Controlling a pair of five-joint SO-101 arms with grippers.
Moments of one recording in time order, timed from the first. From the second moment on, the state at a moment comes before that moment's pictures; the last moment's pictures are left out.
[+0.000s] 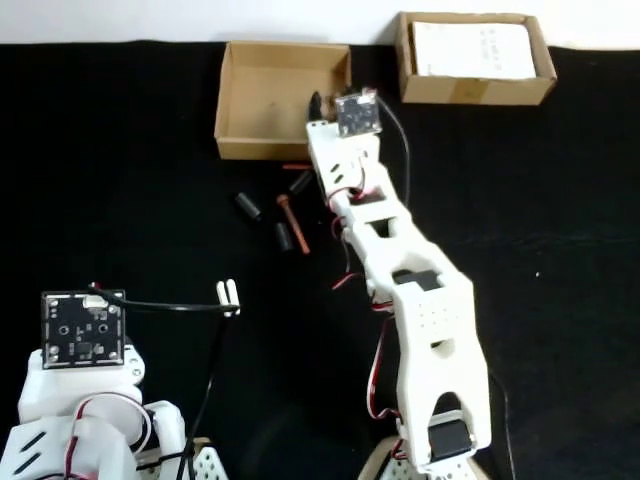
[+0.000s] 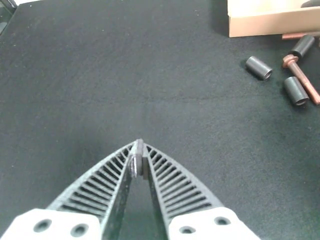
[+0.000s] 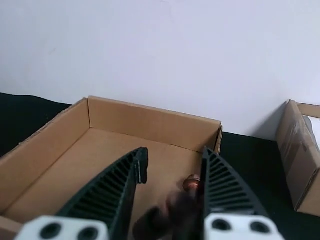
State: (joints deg) left arm -22.5 -92.9 39.8 99.2 -11.7; right arm -21.7 46.4 -3.5 -31.2 2.1
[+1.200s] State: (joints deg) left arm -27.7 -92.7 42.6 99.0 -11.7; right arm -37.3 22.8 -6.9 56.7 -4.0
